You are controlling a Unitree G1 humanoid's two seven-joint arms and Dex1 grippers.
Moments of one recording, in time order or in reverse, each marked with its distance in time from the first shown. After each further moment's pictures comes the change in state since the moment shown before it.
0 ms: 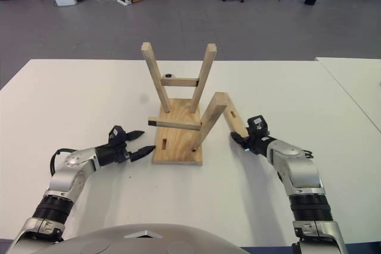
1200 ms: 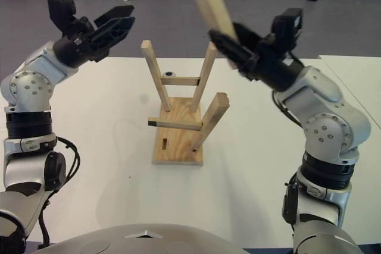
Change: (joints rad) left arm -0.727 0.040 0.296 -0.125 -0.611 0.541 -0.071; right arm -0.442 -0.008 -0.219 -0.437 0.734 0.139 0.110
